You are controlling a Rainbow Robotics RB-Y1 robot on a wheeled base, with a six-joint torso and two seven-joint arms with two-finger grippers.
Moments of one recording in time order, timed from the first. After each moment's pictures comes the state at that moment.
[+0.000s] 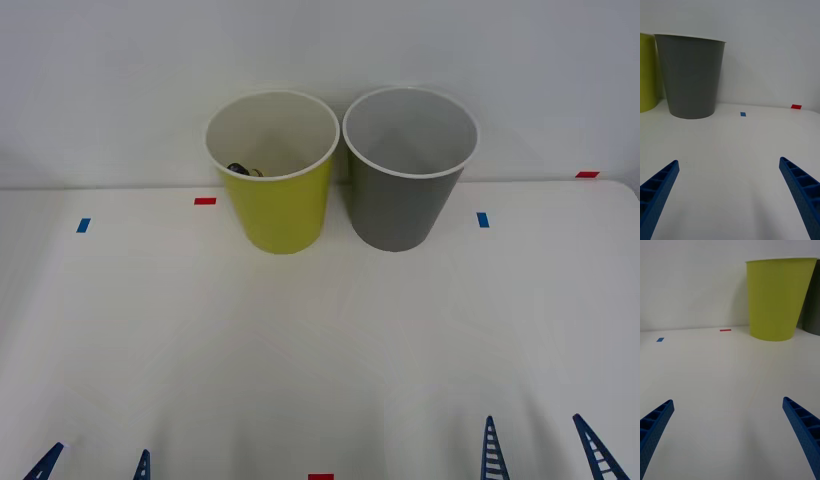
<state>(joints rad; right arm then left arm) 0.90 -0.18 0.25 -1.80 -0.07 -0.77 1.67 0.96 0.27 -0.14 -1.78 -0.05 -0.77 -1.36</state>
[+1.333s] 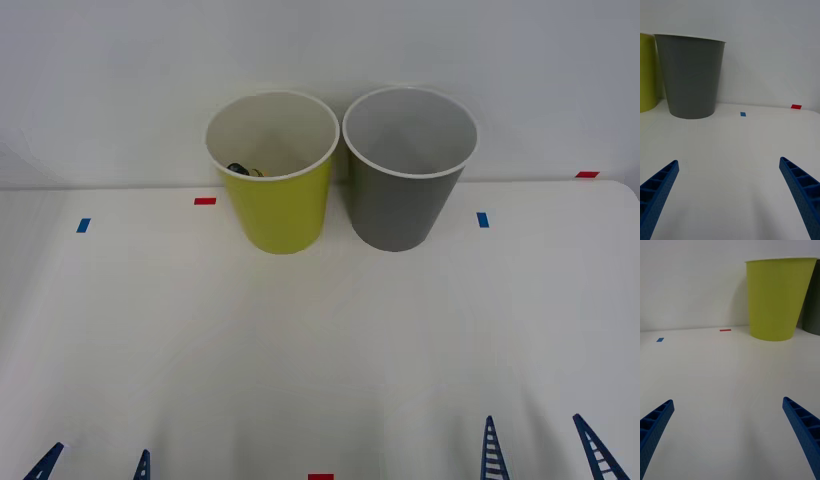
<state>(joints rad) 0.90 -0.18 0.25 -1.80 -0.07 -0.77 1.67 0.96 0.27 -0.14 -1.78 -0.05 -0.77 -1.36</state>
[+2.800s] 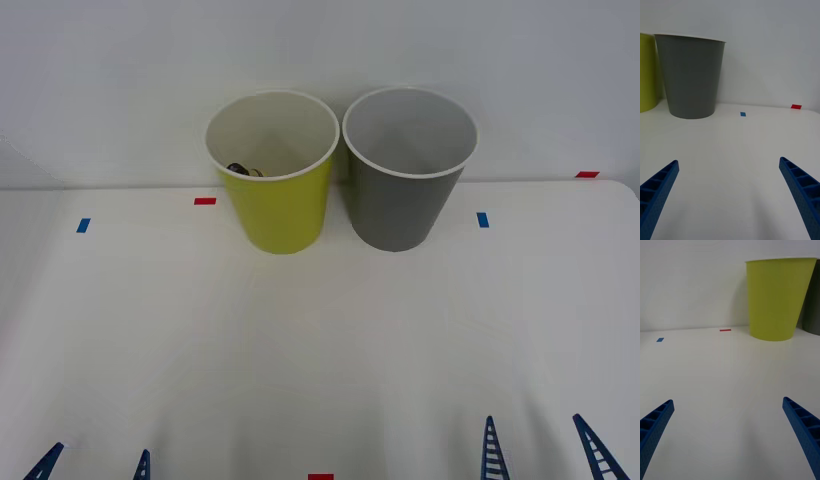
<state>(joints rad) 0.90 -0.18 0.25 -1.80 -0.07 -0.77 1.67 0.96 0.27 -0.14 -1.78 -0.05 -0.77 -1.36</state>
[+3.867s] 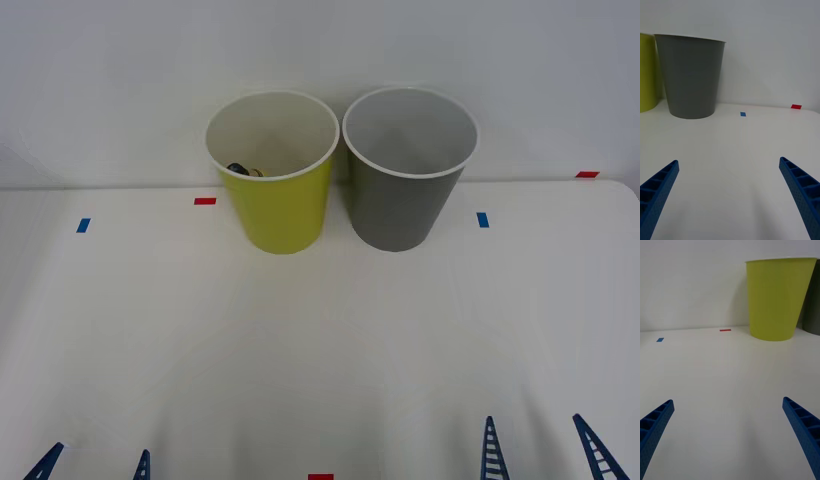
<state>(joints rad) 0.90 -0.18 0.25 -1.80 -0.07 -0.77 1.67 0.96 0.27 -0.14 -1.78 -0.05 -0.77 -1.36</state>
